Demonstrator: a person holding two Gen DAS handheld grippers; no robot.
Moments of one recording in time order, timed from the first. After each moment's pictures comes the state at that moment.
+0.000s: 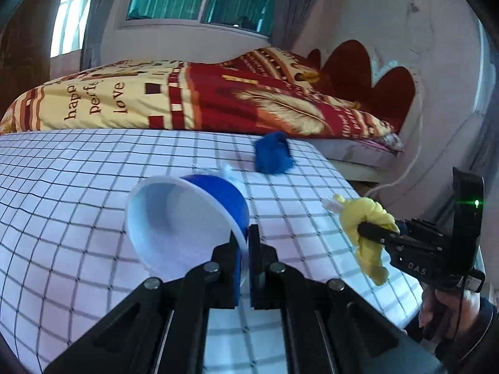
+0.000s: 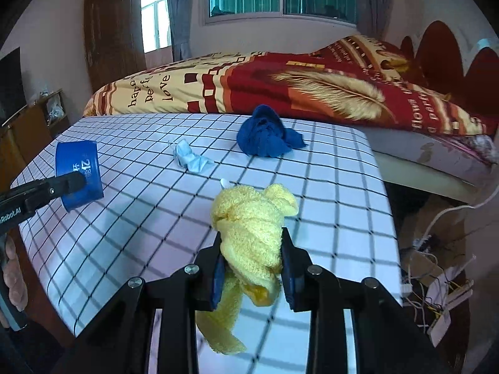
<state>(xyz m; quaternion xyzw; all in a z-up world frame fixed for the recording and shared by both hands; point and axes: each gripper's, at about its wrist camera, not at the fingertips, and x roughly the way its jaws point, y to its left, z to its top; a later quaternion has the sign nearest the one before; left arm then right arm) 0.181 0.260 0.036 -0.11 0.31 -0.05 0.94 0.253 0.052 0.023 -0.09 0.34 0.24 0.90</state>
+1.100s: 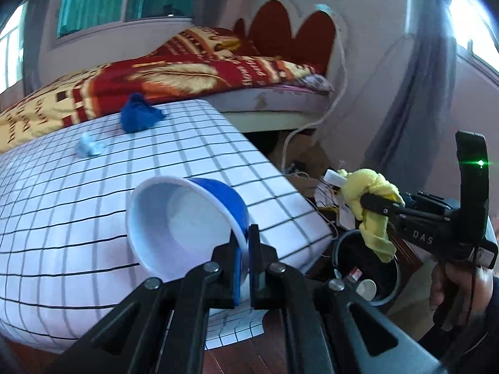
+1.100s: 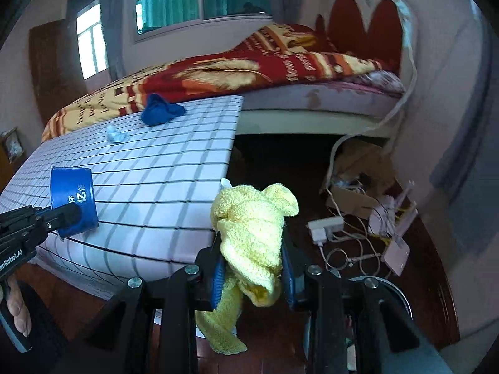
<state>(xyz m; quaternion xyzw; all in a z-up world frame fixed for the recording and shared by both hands) 0.120 0.065 0.015 -0.02 0.34 -0.16 0.93 0.141 -0.161 0.010 -0.02 0.35 0.10 0.93</state>
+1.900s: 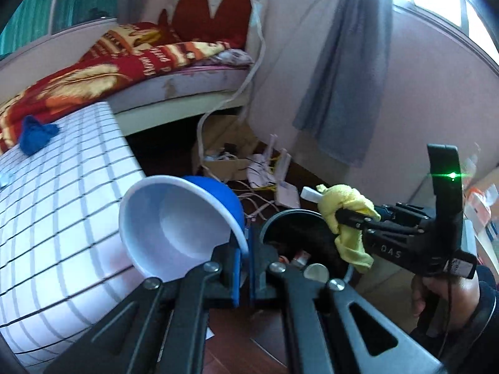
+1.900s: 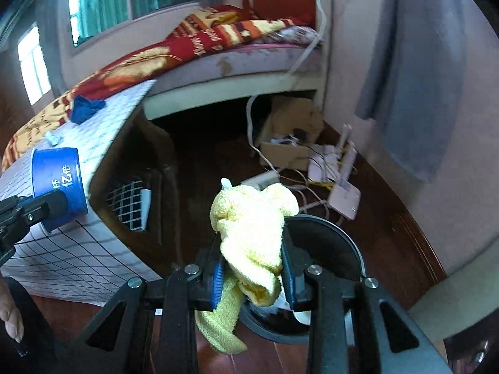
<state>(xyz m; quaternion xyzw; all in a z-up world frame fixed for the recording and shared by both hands) 0.106 -0.067 0.001 0.03 0.35 -0.30 0.89 0.082 -0.292 -0.032 0.03 0.40 -0.03 0.92</state>
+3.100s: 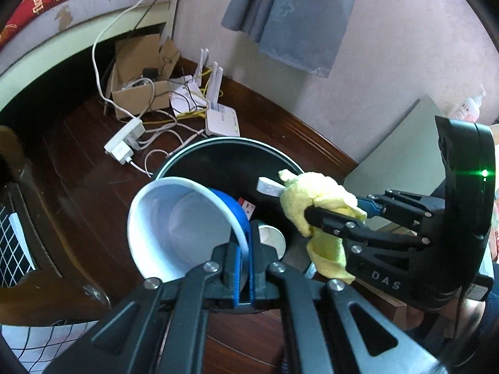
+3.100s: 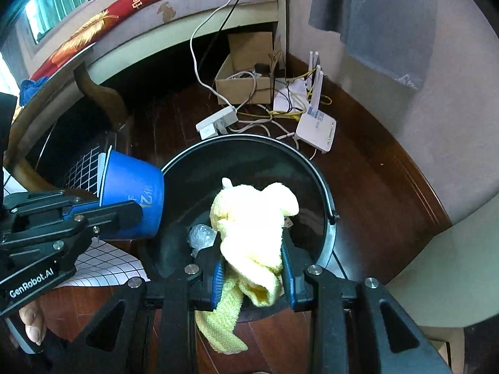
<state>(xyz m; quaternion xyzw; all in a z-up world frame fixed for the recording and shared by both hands) 0.139 -0.220 -0.112 0.08 0.49 -0.40 0.77 0.087 -0.384 -0.142 0.08 0.49 -0.06 0.86</state>
